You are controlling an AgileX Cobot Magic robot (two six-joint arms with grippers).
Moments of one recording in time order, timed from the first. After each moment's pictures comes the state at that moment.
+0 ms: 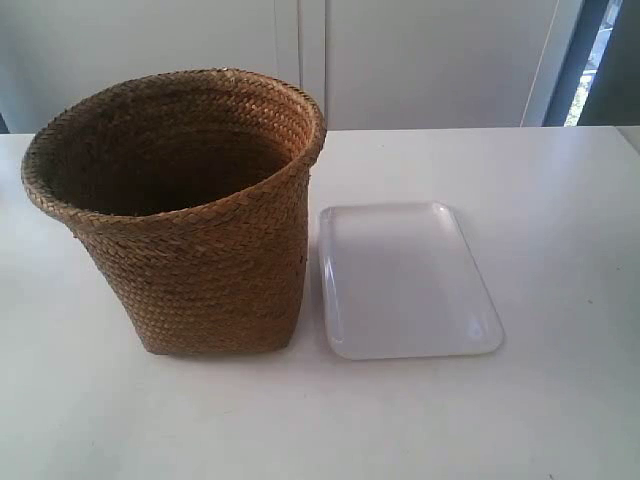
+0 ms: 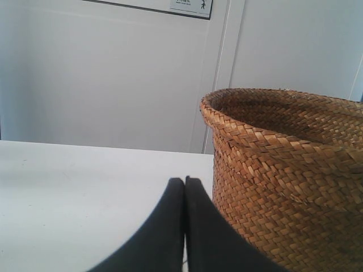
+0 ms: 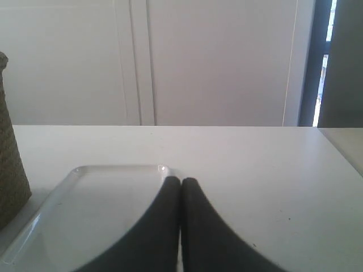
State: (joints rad) left arm -0.02 0.00 0.02 0.02 -0.05 -0.18; right arm -0.04 0.01 -0.01 0.28 0.10 -0.20
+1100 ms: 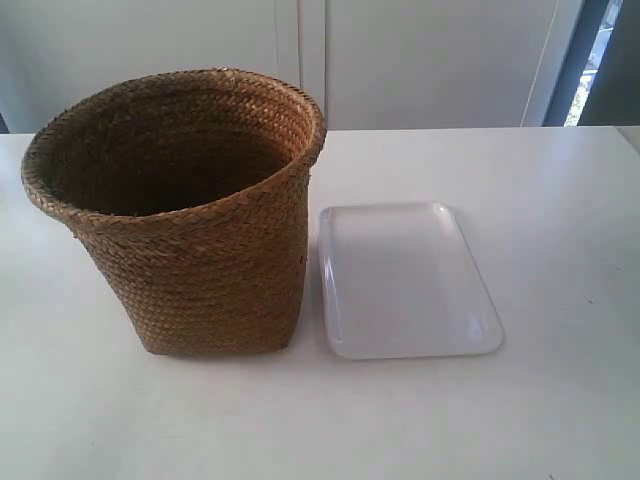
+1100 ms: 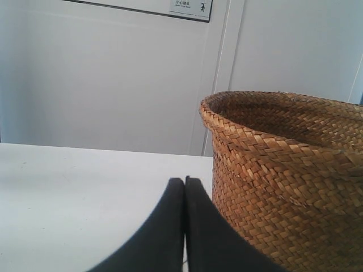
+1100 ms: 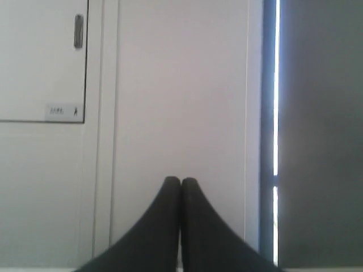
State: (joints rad) left arm -0.02 0.00 0.02 0.02 -0.06 -0.18; right arm -0.04 0.01 -0.01 0.26 -0.34 -0.27
